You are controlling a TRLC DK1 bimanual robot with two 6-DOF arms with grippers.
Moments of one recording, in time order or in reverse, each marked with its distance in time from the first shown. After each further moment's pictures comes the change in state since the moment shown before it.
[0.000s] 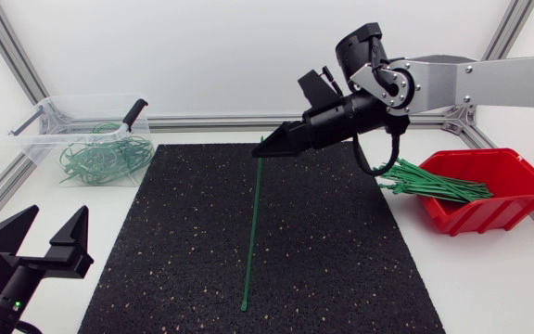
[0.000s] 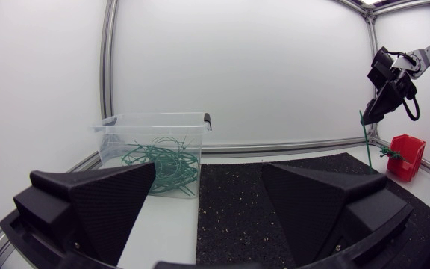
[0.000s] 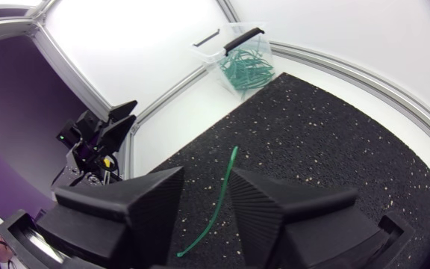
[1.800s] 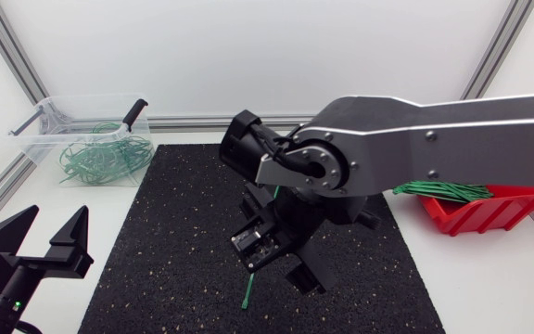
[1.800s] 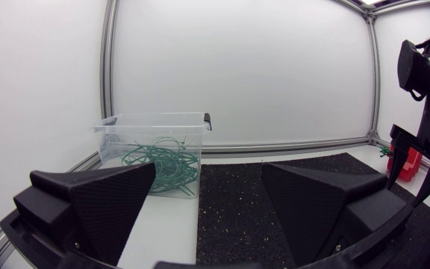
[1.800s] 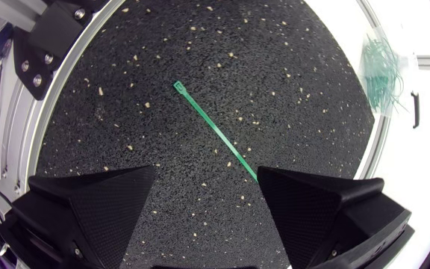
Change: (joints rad) left arm 0.001 0.000 0.000 0.000 0.000 0.000; right arm 0.531 -0.069 -0.076 -0.493 0.935 -1.139
